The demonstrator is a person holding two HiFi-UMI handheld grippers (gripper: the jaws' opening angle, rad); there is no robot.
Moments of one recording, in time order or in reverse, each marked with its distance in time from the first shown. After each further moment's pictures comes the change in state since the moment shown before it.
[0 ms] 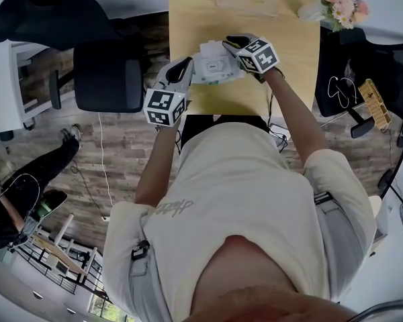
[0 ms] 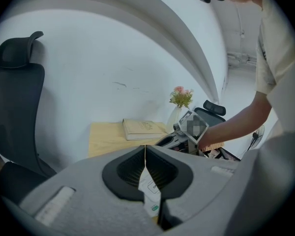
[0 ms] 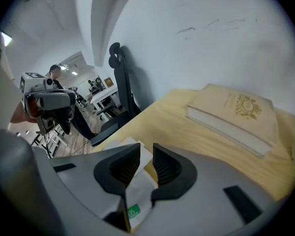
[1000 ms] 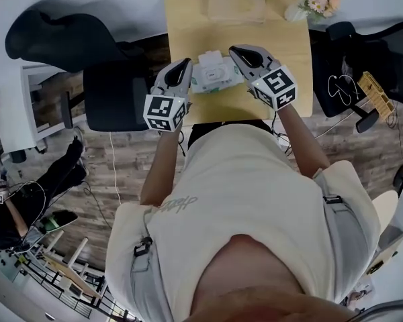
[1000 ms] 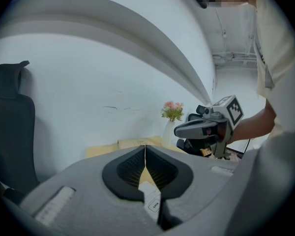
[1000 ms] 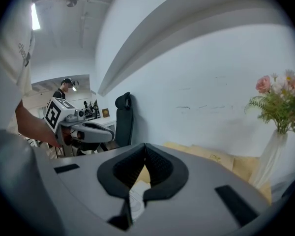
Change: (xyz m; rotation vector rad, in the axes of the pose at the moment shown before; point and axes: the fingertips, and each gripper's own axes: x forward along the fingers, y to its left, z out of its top) left arm -0.024 -0.026 0.067 0.138 -0.132 -0.030; right arm -0.160 0.077 0.096 -0.109 -0.469 -0.177
